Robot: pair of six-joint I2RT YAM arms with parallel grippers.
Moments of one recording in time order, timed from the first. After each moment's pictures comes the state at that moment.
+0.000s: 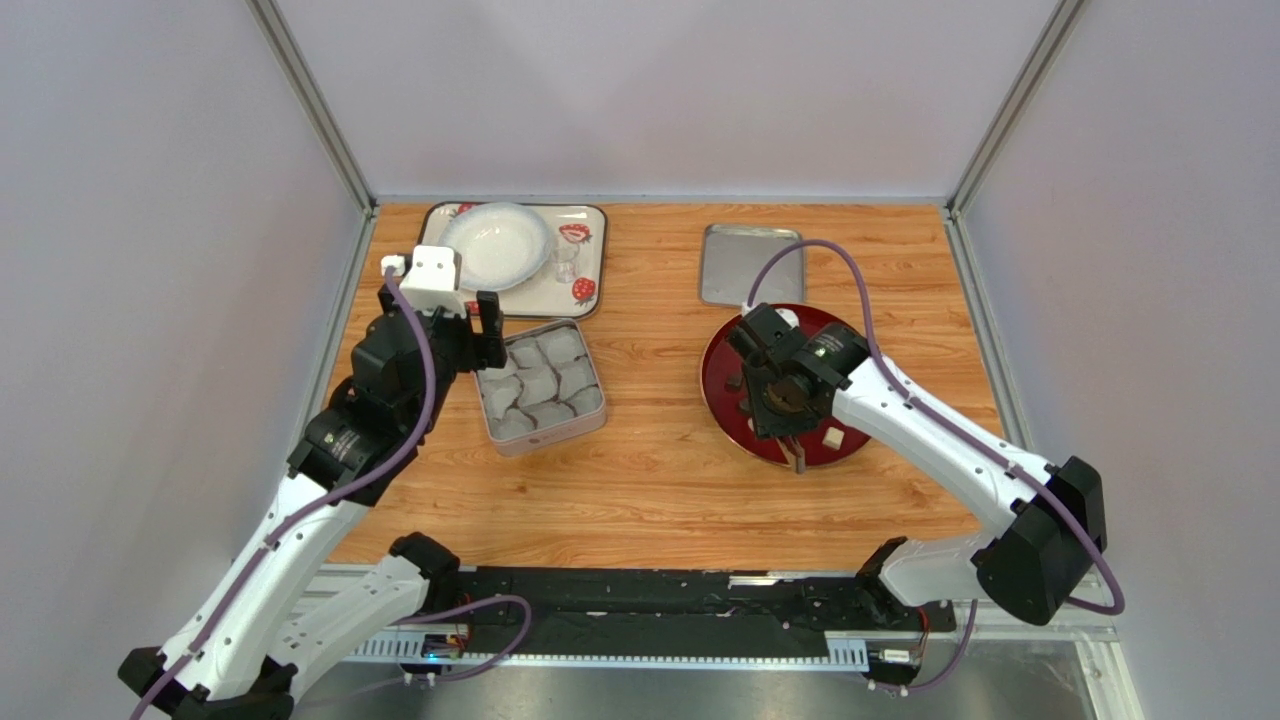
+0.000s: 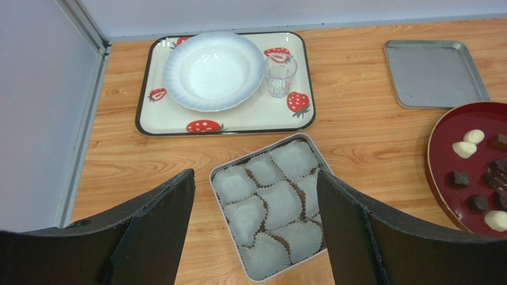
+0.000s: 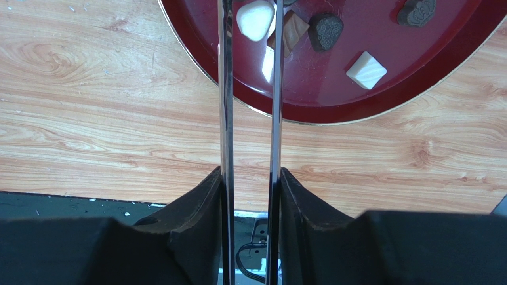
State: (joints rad) left arm -0.53 0.77 1.00 -0.48 -0.43 -0.11; right arm 0.73 1.33 1.18 -1.11 0.25 0.51
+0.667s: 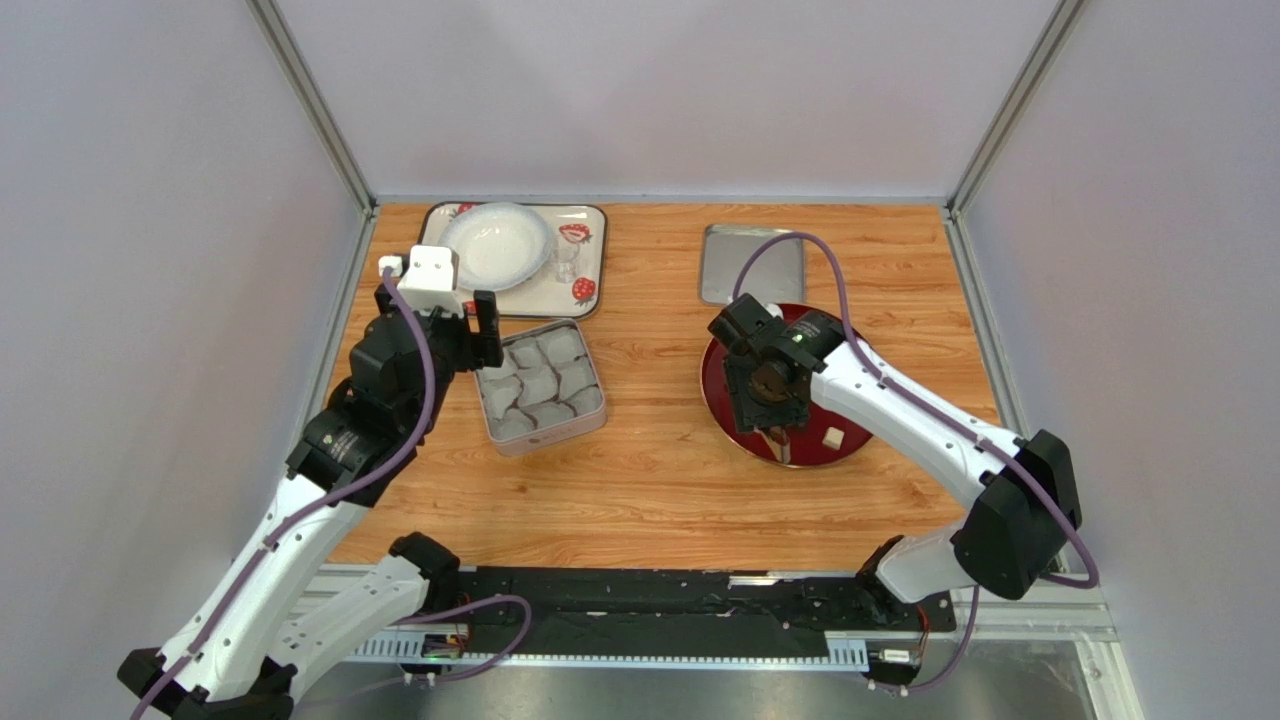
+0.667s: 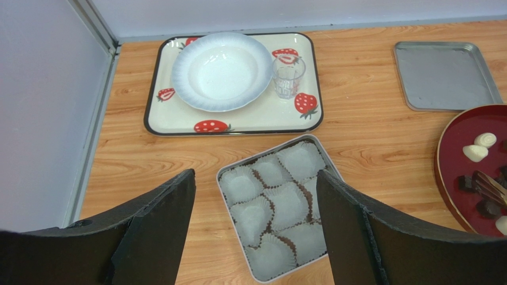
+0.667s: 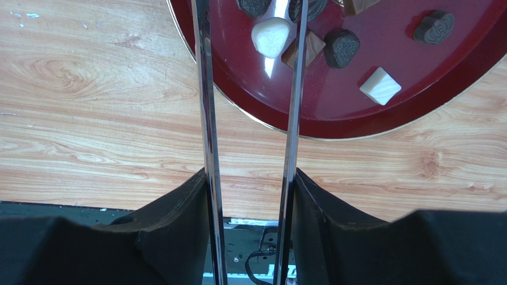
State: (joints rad) left arm -0.53 0.77 1.00 -0.47 -0.45 -0.09; right arm 0.72 1.43 1.23 -1.10 0.24 0.51
